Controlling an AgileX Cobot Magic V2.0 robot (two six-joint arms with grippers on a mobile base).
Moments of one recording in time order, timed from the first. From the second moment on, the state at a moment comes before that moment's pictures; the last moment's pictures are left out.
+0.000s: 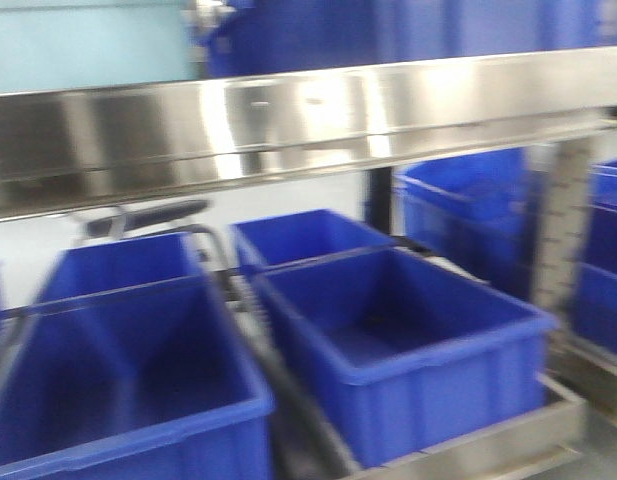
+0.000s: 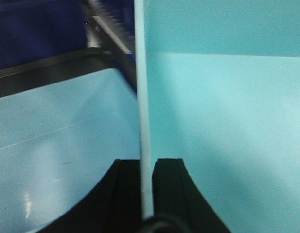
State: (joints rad) left arm -0.45 1.55 -1.95 0.39 1.03 -0.46; right arm 0.32 1.42 -1.72 -0.20 0.87 0.35
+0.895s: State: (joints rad) left arm -0.45 1.55 -1.95 0.39 1.03 -0.46; right arm 0.32 1.42 -1.72 -0.19 0.87 0.35
